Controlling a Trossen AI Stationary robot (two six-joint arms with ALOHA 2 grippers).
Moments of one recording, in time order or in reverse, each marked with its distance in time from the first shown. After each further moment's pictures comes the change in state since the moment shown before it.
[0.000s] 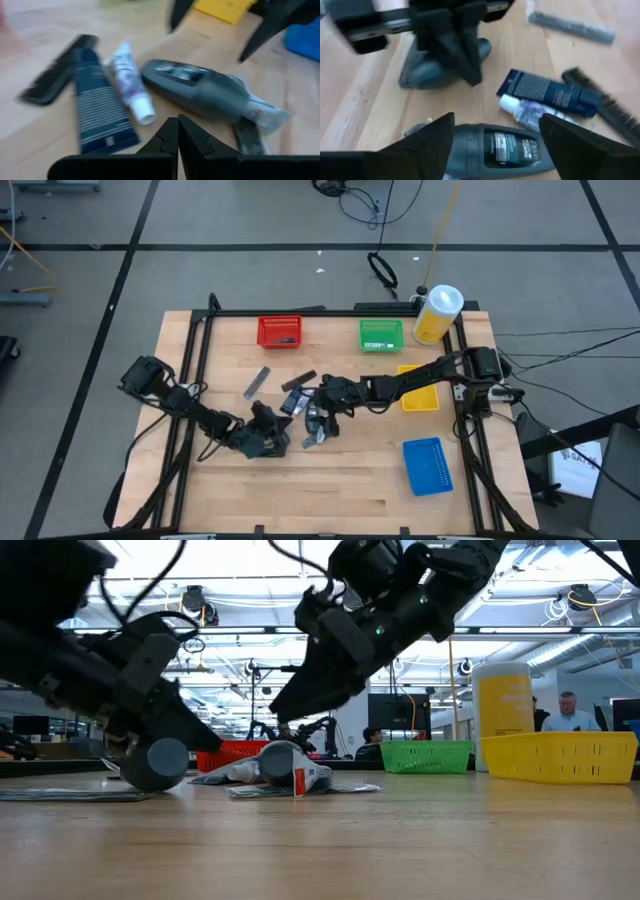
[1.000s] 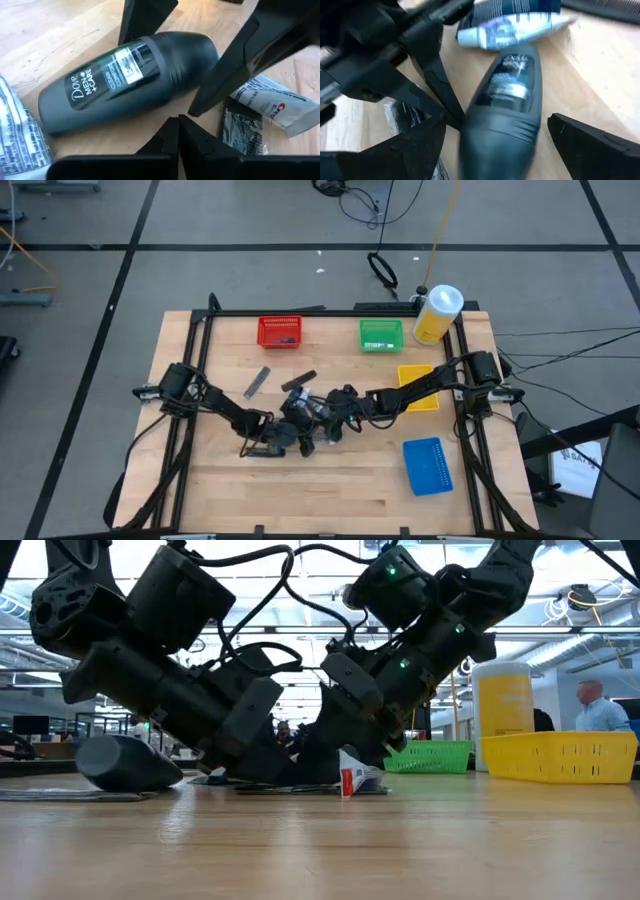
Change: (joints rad) left arm 0.181 0.259 0.264 0.010 0.280 0.221; right arm 0.075 0.012 -0.135 0.020 0.236 0.430
